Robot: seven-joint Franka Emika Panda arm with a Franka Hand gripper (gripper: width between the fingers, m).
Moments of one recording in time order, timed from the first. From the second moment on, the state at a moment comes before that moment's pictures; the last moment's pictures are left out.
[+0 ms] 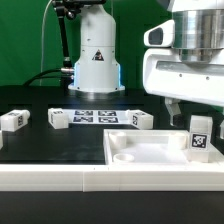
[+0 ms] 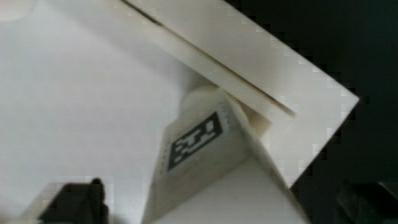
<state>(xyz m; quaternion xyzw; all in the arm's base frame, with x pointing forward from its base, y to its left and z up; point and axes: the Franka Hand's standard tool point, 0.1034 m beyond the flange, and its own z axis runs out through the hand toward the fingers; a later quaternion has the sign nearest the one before) 0.624 0.115 0.073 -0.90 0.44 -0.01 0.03</state>
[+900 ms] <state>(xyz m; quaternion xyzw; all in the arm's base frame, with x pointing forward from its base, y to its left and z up) 0.625 0.116 0.073 -0.98 0.21 -0.02 0.03</state>
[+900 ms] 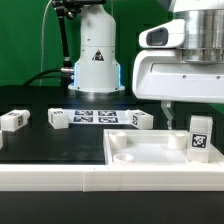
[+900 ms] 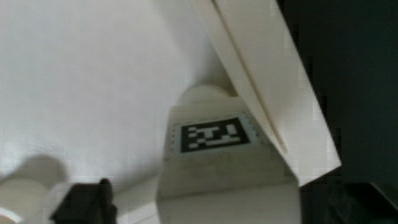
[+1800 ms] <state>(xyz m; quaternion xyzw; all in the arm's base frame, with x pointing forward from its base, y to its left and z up) 0.625 0.115 0.073 -0.94 0.34 -0.01 0.03</state>
